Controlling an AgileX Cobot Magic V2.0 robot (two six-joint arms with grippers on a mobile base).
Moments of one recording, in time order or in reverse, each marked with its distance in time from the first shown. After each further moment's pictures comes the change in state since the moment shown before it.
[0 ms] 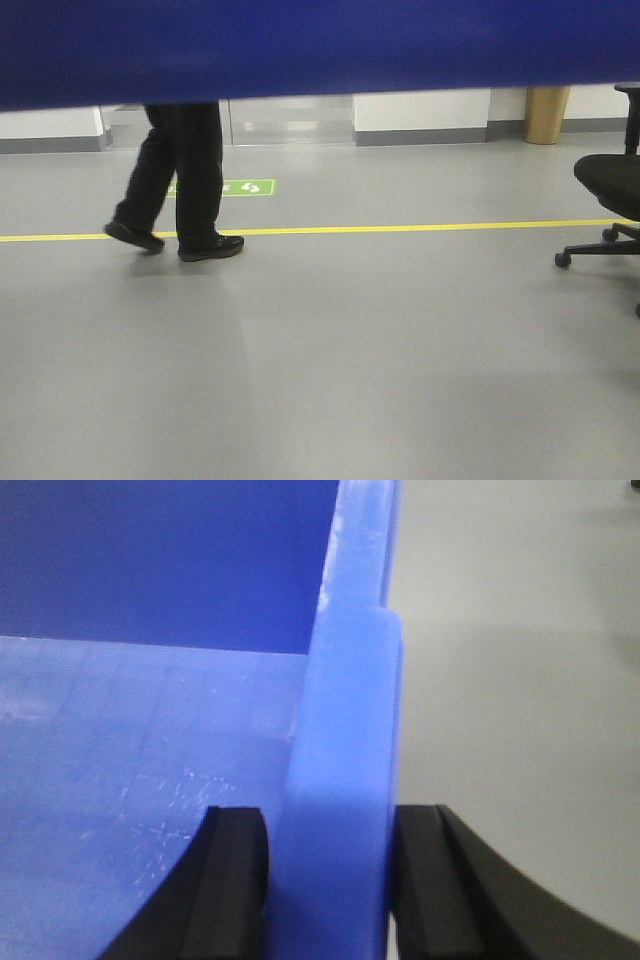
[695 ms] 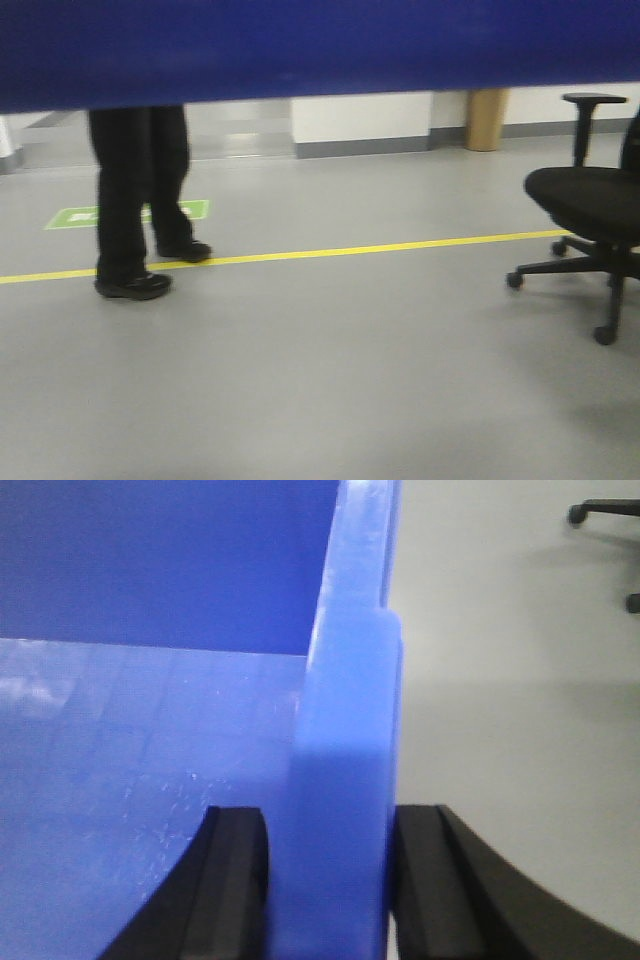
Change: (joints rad) left arm 0.000 0.000 0.000 0.007 0.000 0.000; right arm 0.000 0.000 0.000 0.000 -0.017 0.000
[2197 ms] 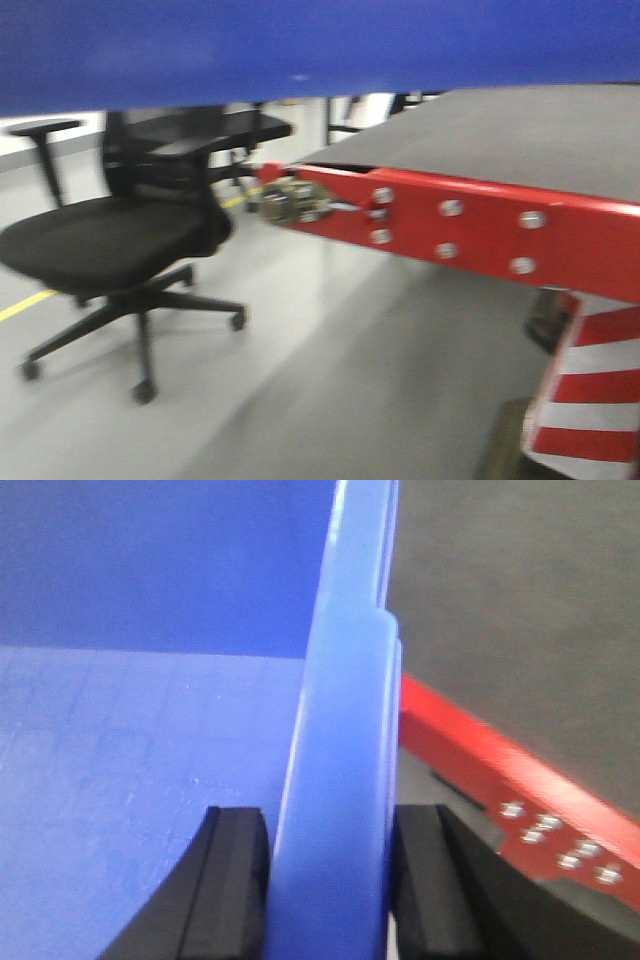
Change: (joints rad) left arm 0.000 0.000 0.000 0.003 0.000 0.000; right arm 0.000 0.000 0.000 0.000 -0.022 0.000
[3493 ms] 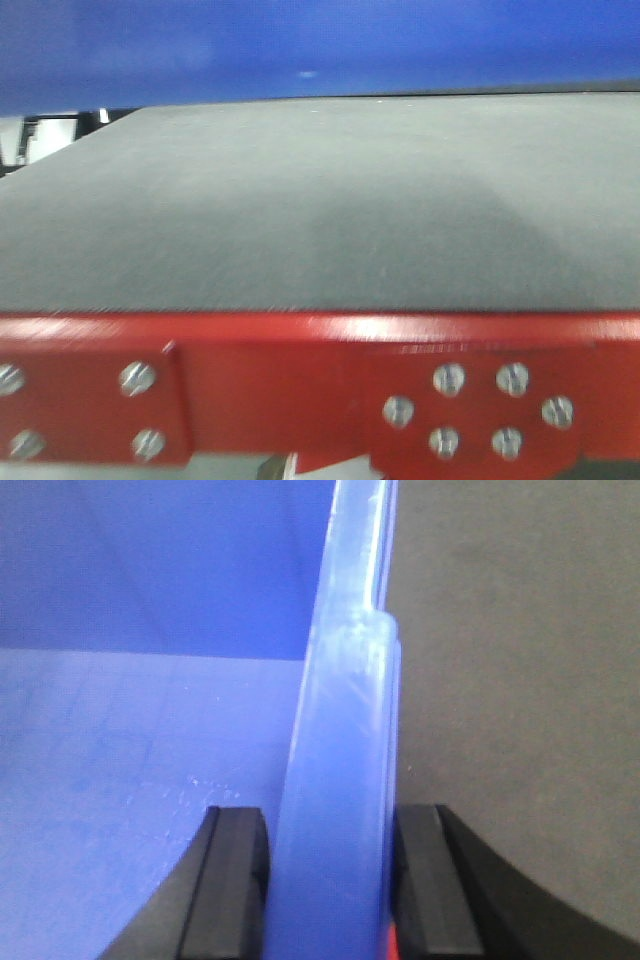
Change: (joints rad) left arm 0.000 0.000 0.000 -0.002 0.000 0.000; right arm 0.000 0.000 0.000 0.000 0.000 0.000
